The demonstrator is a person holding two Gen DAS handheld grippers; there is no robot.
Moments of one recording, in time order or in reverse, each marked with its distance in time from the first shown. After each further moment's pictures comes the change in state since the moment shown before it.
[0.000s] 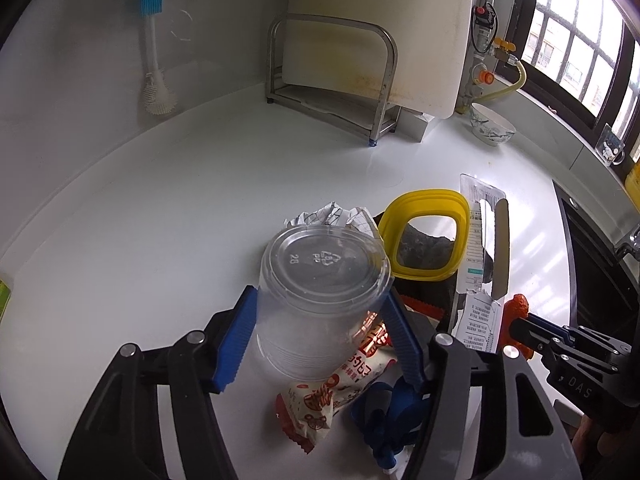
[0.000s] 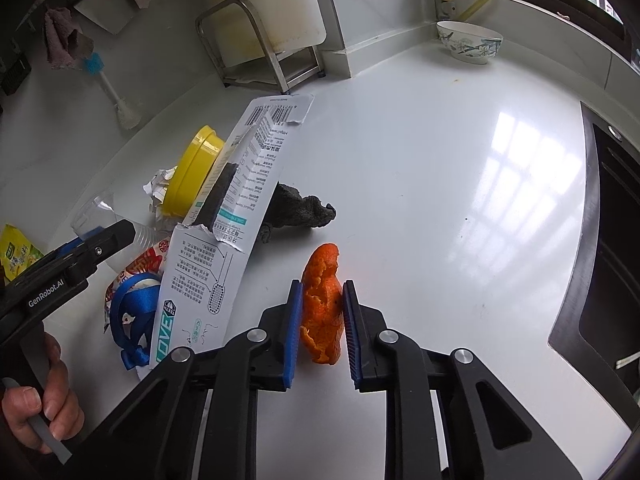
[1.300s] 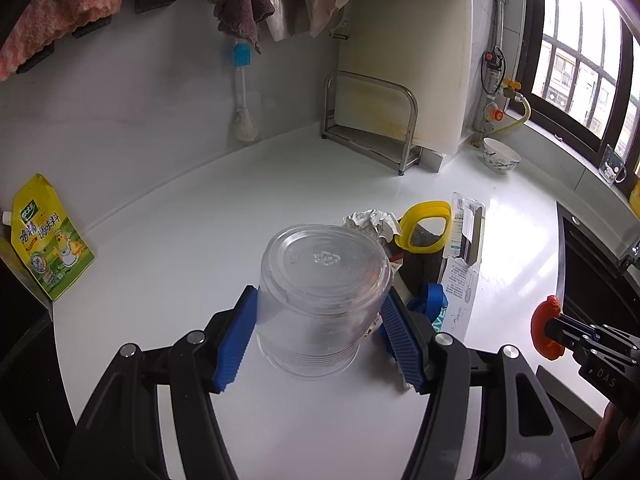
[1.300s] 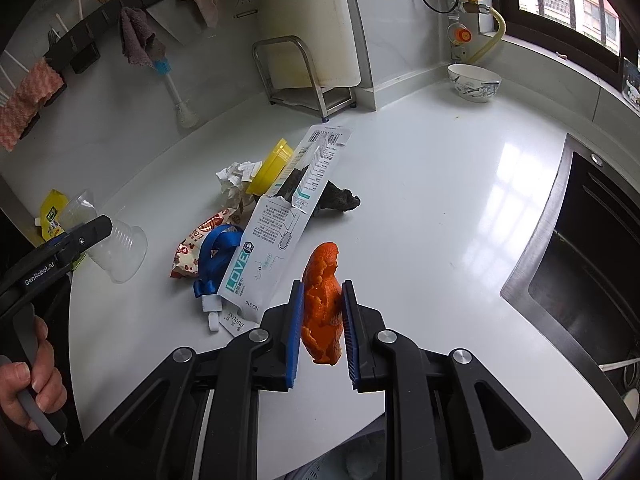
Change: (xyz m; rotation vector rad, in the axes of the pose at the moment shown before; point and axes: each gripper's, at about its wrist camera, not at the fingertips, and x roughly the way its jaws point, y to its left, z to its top) left arm -0.125 0.009 -0.044 -0.056 -0.108 0.140; right arm -0.097 0.014 -0.046 -0.107 -0.072 0.059
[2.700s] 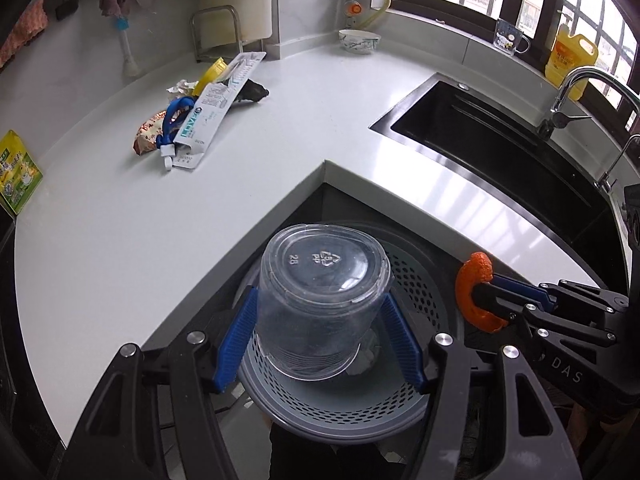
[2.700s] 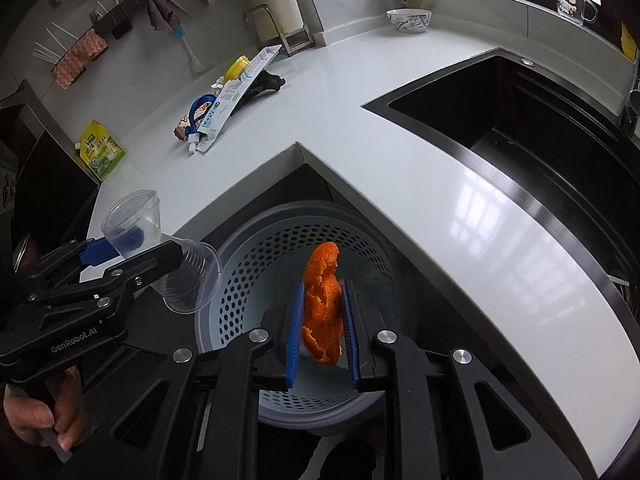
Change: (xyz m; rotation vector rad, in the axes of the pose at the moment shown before) left arm -0.096 -0.235 -0.195 0.140 0.212 -0.119; right arm -0.123 -0.135 -0.189 -0.012 0.131 0.080
